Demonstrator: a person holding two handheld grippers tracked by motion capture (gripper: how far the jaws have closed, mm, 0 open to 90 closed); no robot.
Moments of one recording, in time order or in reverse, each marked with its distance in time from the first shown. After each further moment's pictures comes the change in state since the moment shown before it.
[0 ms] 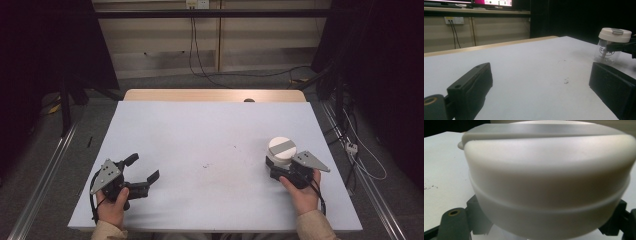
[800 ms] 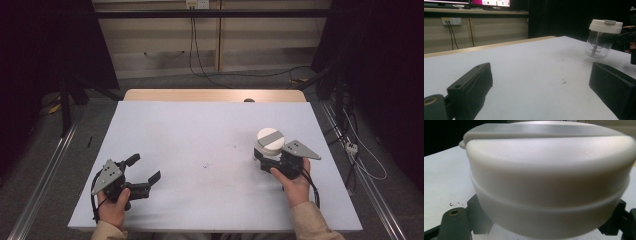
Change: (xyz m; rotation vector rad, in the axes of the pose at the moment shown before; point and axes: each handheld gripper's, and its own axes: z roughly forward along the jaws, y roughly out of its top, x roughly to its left) left arm -0.003 0.000 0.002 -0.001 -0.018 0.010; right arm 0.020 0.029 0.021 -0.036 0.121 -0.013
